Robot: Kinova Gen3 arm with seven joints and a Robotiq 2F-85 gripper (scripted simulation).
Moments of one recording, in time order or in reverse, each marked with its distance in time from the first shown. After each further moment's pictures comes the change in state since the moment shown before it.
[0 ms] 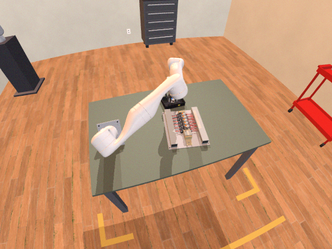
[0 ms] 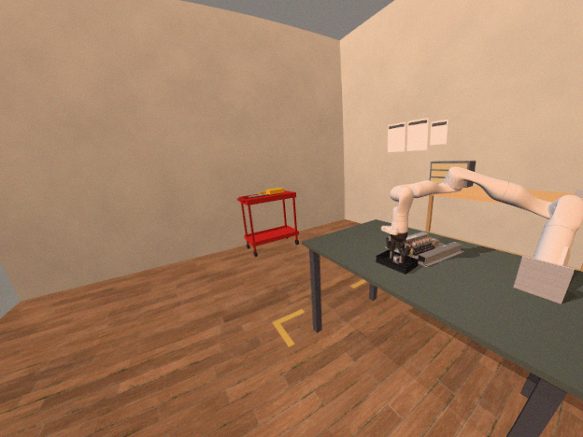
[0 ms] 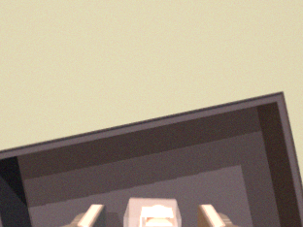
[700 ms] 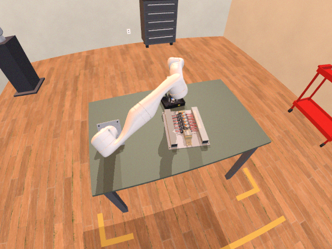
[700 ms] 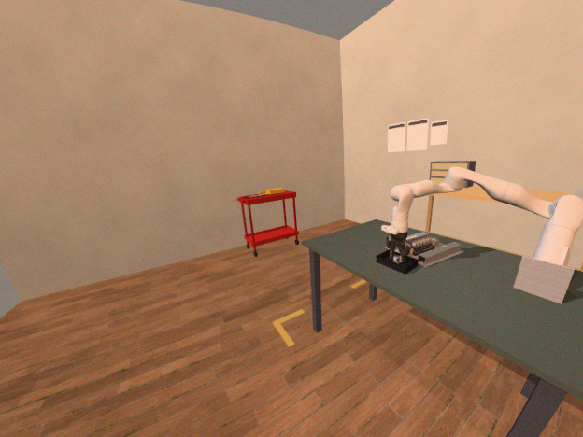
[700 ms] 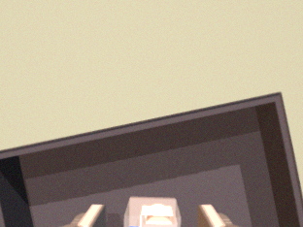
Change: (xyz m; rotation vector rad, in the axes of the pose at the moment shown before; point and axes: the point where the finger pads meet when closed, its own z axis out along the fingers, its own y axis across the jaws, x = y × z) arm 0.000 0.000 -0.002 0.000 0.000 0.000
